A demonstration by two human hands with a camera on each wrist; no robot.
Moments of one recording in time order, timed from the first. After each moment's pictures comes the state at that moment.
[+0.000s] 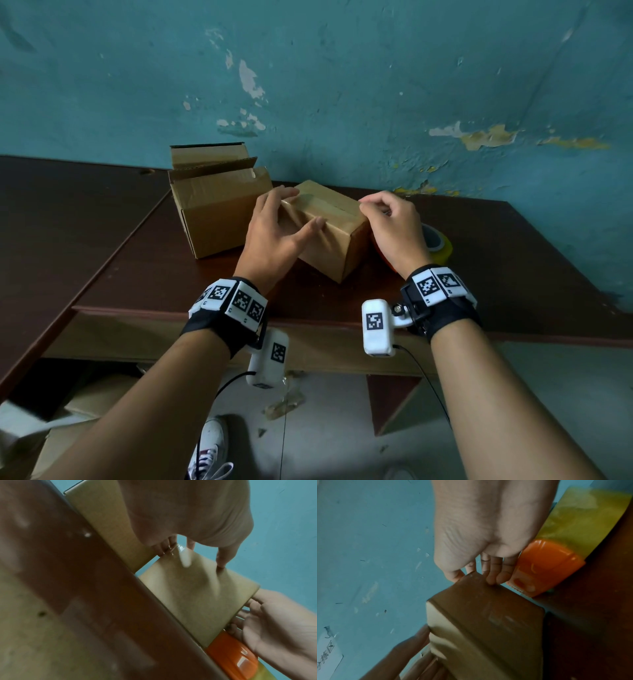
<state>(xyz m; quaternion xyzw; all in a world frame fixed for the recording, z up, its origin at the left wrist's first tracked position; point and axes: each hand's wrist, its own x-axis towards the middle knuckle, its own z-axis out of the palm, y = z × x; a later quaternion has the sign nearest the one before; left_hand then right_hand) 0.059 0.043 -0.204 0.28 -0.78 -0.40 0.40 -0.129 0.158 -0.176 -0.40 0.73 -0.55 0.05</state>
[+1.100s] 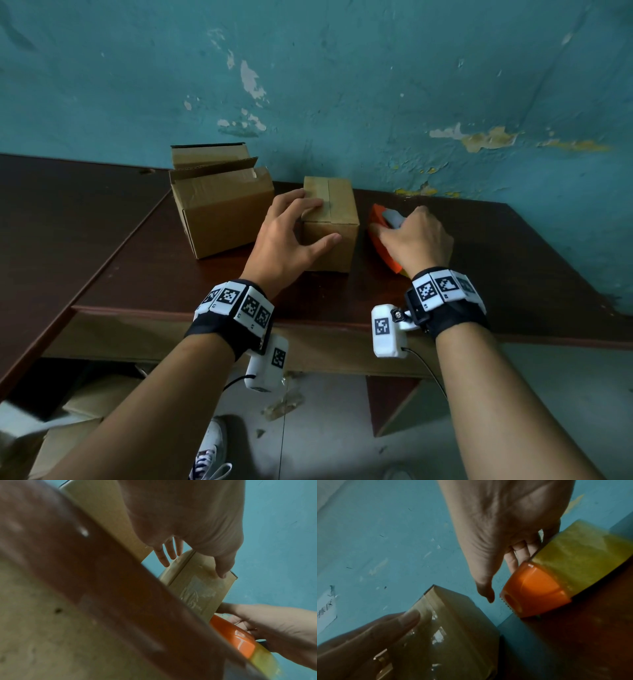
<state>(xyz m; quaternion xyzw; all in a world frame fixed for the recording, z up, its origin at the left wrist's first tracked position) 0.055 0.048 -0.206 0.23 -0.84 -0.33 0.37 -0.141 0.170 -0.174 -0.26 0.93 -0.25 -0.06</state>
